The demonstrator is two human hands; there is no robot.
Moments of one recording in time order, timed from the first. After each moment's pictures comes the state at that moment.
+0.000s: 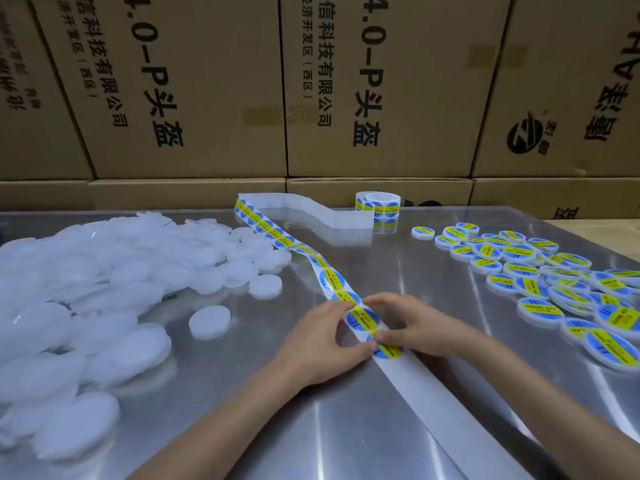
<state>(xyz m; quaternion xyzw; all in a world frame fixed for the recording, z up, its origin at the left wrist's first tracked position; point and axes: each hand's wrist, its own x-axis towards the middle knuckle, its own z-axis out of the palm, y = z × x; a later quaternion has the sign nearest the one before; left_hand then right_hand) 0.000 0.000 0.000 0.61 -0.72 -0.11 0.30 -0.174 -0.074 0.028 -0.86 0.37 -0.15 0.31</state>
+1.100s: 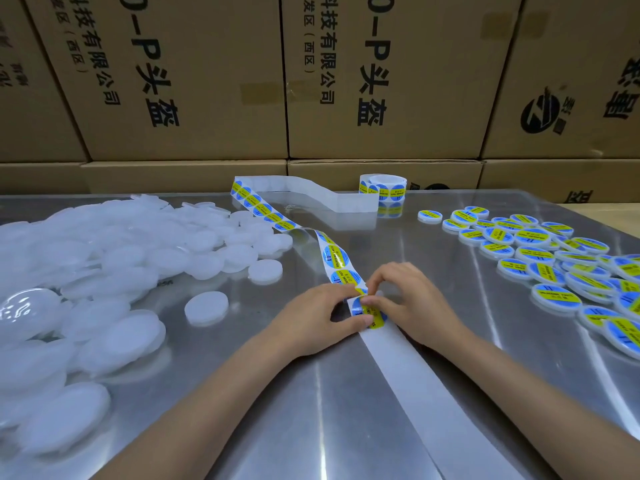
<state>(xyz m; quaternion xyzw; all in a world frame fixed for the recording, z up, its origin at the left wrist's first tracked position) 0.022 -0.022 -0.002 0.59 -0.76 -0.11 0.27 -0.158 -0.078 0.008 -0.87 0.33 -0.35 0.13</state>
